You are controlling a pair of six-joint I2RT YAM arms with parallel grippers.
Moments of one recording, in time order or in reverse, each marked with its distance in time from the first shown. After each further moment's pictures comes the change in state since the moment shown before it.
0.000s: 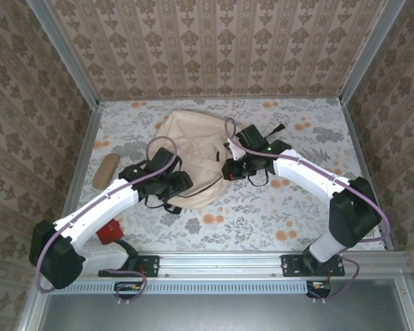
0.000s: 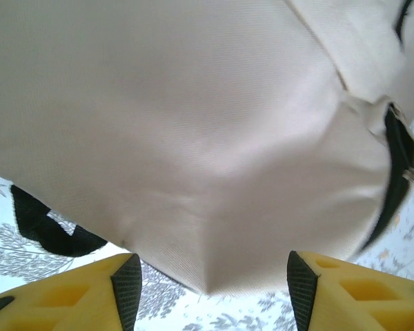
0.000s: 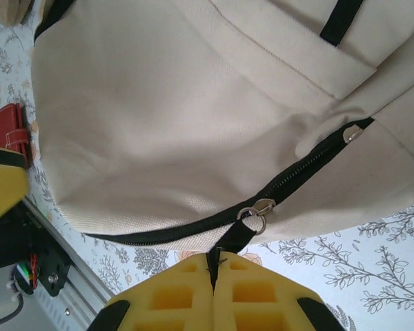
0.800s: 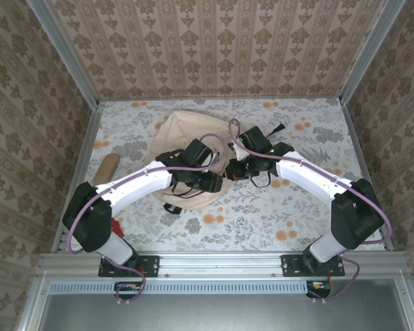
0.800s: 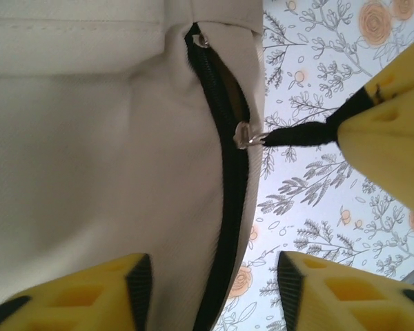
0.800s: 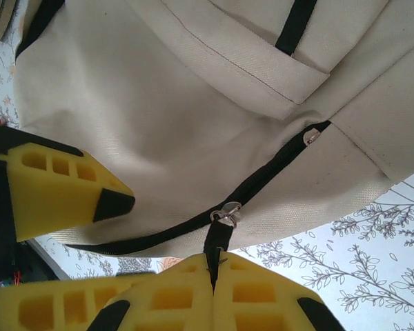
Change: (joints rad) left arm -0.124 0.360 0.166 0.199 0.153 0.554; right arm -0.023 -0.021 -0.043 0.037 0.051 0.016
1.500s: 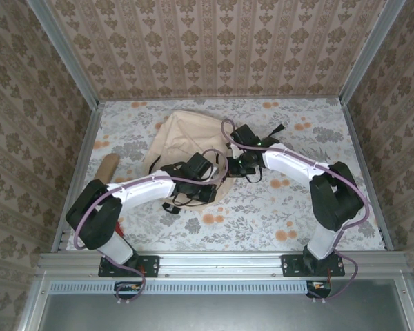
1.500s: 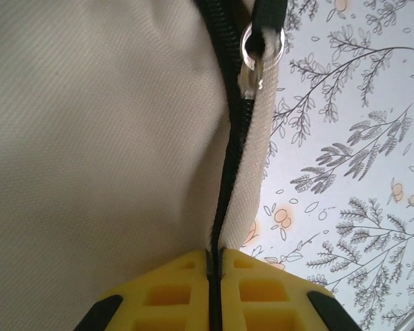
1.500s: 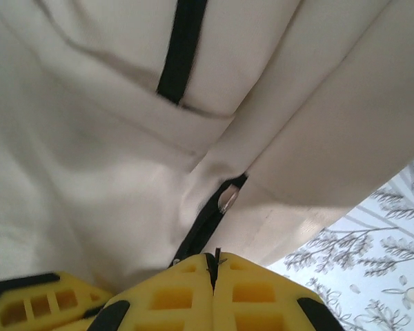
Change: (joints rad) left arm -0.022 0.026 -0.186 0.162 0.033 0.024; right arm -0.016 0.206 0.119 -0.044 0.122 0.051
